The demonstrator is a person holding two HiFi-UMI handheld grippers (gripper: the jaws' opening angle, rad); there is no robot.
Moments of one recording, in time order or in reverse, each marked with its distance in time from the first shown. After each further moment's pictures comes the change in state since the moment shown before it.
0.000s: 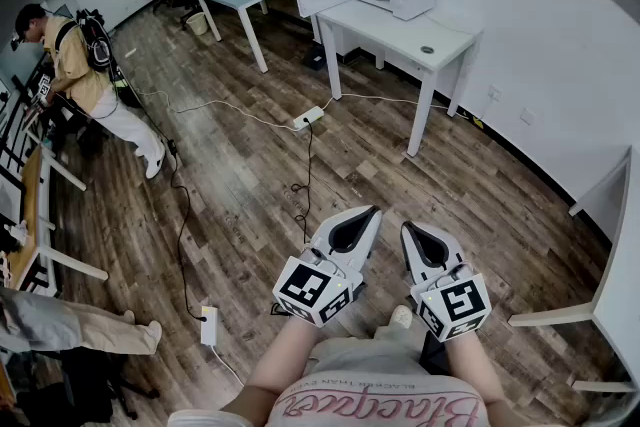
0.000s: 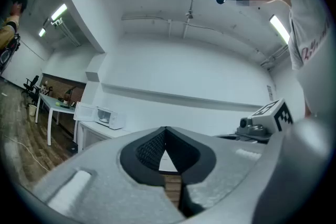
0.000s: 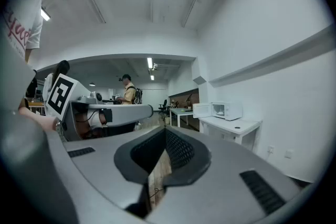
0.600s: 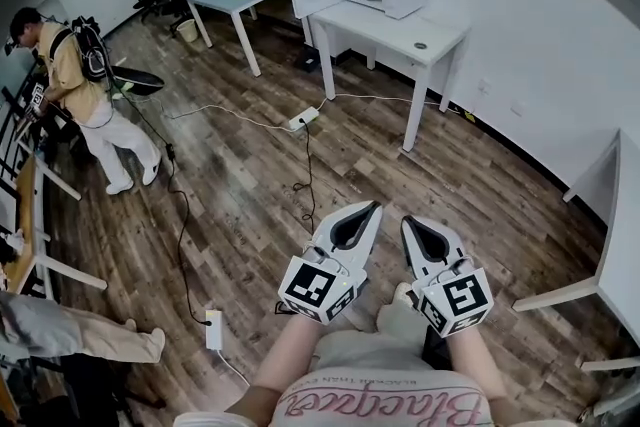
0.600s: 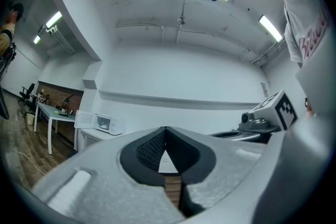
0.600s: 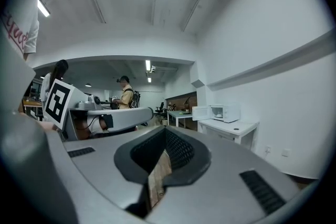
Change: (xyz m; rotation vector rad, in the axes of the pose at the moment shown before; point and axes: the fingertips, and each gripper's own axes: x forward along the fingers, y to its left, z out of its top) left arm -0.058 -0.003 0.009 0.066 -0.041 -0.013; right arm -0.012 0.059 0.006 -0.003 -0.033 -0.040
